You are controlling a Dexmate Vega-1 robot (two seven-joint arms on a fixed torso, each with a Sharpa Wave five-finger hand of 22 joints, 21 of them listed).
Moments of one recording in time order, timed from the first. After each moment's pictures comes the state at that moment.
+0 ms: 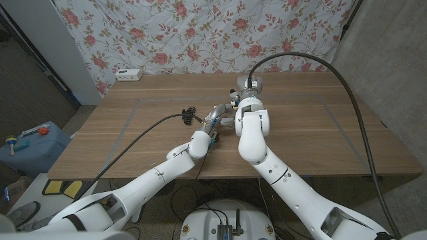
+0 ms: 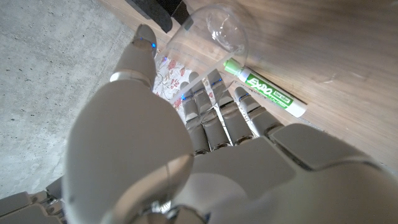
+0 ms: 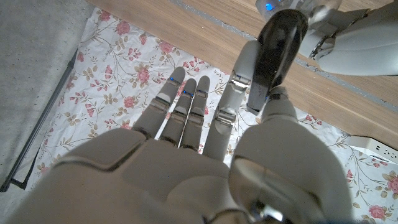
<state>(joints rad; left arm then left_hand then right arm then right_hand) 0.75 0.39 0.77 -1.42 0.16 -0.06 0.39 1.08 -0.05 0.36 -0.28 0.22 0.78 -0.04 0.27 0.21 0.85 -0.09 0.21 0.48 0.81 -0.10 0.20 0.19 0.33 -0.04 0.18 0.17 -0.85 -0.16 -0.74 -1.93 -1.82 -0.74 0.68 0.66 0.13 0.17 -0.15 0.20 1.38 -0.01 0.59 0.19 0.70 0.01 0.28 0.19 0.54 -0.05 0.30 0.21 0.64 -0.02 0.21 0.17</state>
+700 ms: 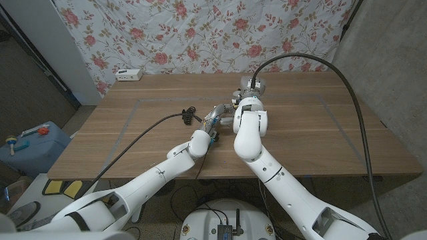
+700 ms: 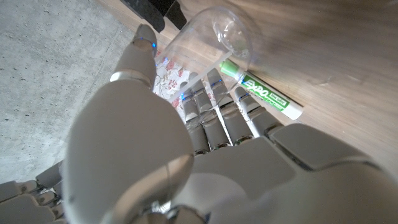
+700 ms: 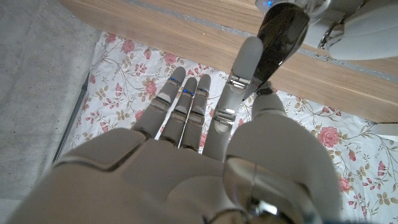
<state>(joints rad) 0.74 0.38 0.77 -1.38 0.15 -0.07 0.38 1.08 -0.05 0.36 -0.28 0.22 0.78 -0.04 0.27 0.21 0.84 -0.09 0.21 0.48 0.81 -0.10 0.20 0.19 0.33 -0.04 0.18 0.17 -0.86 -0.09 -0.72 -1.89 -1.79 -0.83 0.62 0.76 0.16 0.22 -0.17 0.19 1.41 -0.02 0.66 0.18 0.71 0.02 0.26 0.19 0.55 -0.05 0.30 0.22 0.64 -0.02 0.20 0.17</state>
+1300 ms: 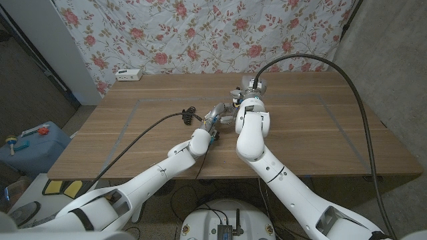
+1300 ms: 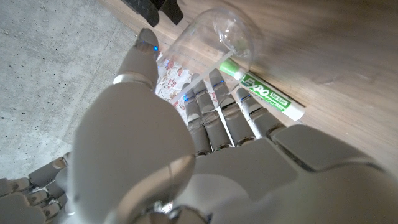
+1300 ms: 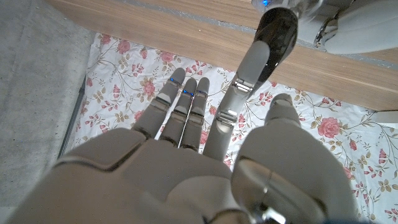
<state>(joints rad) 0.71 0.36 0.78 -1.33 0.14 -0.09 0.38 1.08 -0.05 0.36 -0.28 0.22 0.78 -0.04 0.27 0.21 0.84 -0.10 0.21 0.48 0.81 -0.10 0.20 0.19 0.33 -0.04 0.18 0.17 -0.85 -0.14 -0.74 -1.91 -1.67 -0.87 0.54 0.51 0.05 0.10 -0.05 0.19 1.33 -0.04 0.64 0.17 0.68 0.04 0.21 0.19 0.54 -0.05 0.28 0.22 0.62 0.01 0.19 0.17</state>
